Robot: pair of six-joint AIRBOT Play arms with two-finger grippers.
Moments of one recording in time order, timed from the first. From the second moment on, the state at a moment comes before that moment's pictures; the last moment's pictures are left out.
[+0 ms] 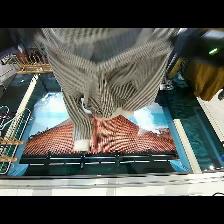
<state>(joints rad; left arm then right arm) 0.05 -1.30 1.89 0.50 -1.01 -1.35 0.21 -1.19 1.94 -1.31 1.10 1.59</state>
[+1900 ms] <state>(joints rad) -0.02 -1.27 1.31 0.29 -0.82 -1.16 0.32 -1.58 2.00 -1.25 1.16 1.66</state>
